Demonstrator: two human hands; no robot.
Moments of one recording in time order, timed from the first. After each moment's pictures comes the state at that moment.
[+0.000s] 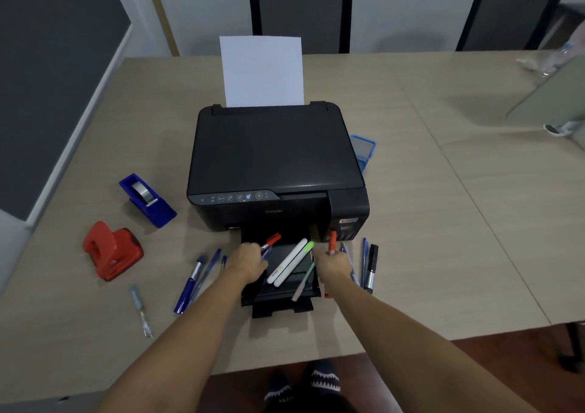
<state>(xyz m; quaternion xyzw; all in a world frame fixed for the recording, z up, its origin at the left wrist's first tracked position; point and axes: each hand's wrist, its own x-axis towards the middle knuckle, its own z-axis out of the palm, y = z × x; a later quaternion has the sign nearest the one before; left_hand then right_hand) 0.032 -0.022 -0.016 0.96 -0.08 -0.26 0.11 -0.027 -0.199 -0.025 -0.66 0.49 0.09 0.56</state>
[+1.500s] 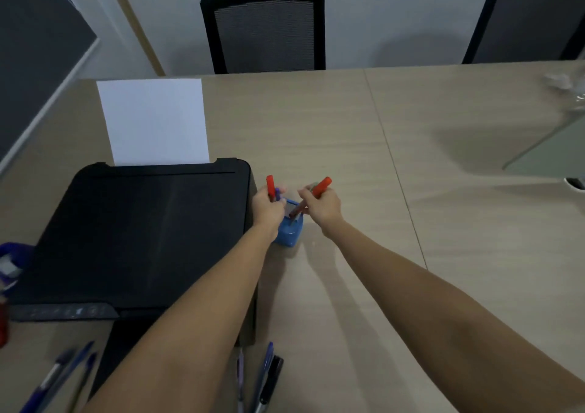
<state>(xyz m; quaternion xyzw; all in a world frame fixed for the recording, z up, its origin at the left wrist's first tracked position) 0.247 -0.378 0.042 0.75 0.21 -0.09 0.62 0.241 -0.488 0.021 -0.74 0.23 0.05 0.63</state>
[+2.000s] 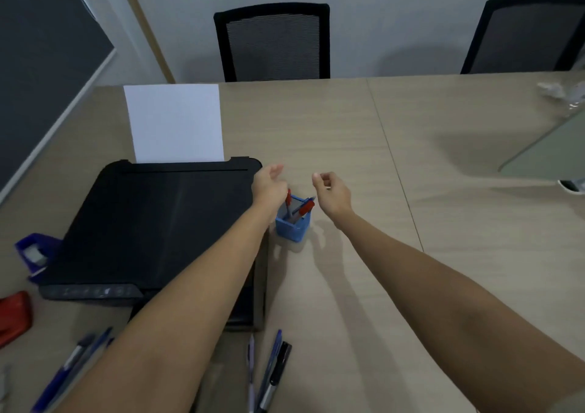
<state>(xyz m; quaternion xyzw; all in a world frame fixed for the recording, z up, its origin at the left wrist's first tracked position) 0.242 -0.360 0.097 0.79 0.15 -0.07 0.59 0.222 -0.488 0.062 -0.82 0.20 -0.02 0.54</state>
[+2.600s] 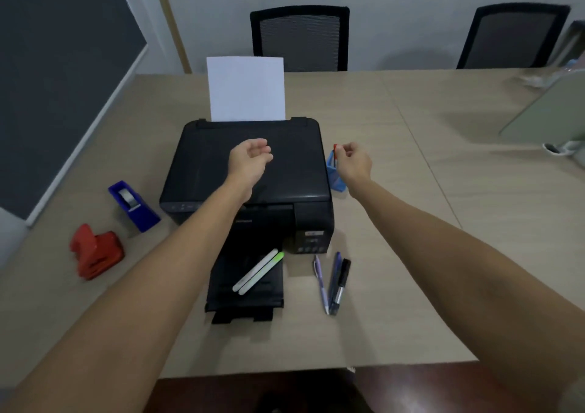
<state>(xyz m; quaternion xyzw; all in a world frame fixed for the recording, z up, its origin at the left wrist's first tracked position) 0.108 -0.135 0.148 0.77 0.07 -0.04 0.64 0.107 -0.342 0.113 -0.82 0.25 -0.13 0.50</state>
